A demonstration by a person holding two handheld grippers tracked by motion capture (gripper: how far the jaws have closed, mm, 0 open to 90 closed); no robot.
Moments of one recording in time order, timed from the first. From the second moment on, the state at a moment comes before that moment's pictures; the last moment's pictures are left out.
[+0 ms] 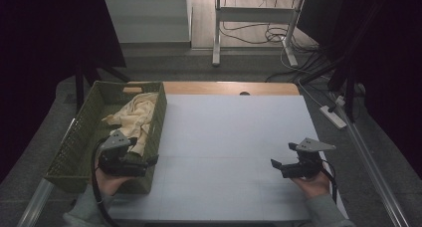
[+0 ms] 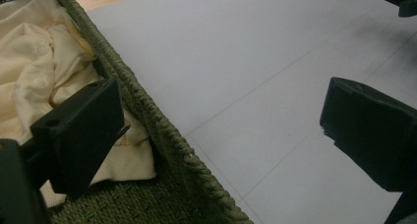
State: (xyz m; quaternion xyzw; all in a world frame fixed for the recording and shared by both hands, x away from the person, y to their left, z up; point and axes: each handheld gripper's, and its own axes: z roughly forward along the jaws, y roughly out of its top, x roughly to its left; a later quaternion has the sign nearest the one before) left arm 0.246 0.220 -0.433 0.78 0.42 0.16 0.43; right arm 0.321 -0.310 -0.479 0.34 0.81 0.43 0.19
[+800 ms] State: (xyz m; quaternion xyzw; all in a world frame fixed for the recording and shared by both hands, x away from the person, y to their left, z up) left arm 0.246 0.222 -0.432 0.78 0.43 0.17 0.43; right arm 0.319 -0.307 -0.479 0.34 0.82 0.43 0.19
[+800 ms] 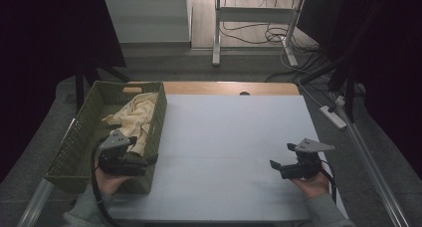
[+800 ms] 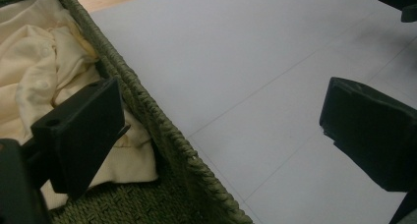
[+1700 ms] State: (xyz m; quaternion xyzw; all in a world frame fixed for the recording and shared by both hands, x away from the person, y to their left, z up) left arm 0.248 0.226 -0.420 0.76 0.44 0.17 0.45; right arm 0.319 -0.304 -0.481 0.33 0.82 0.42 0.18
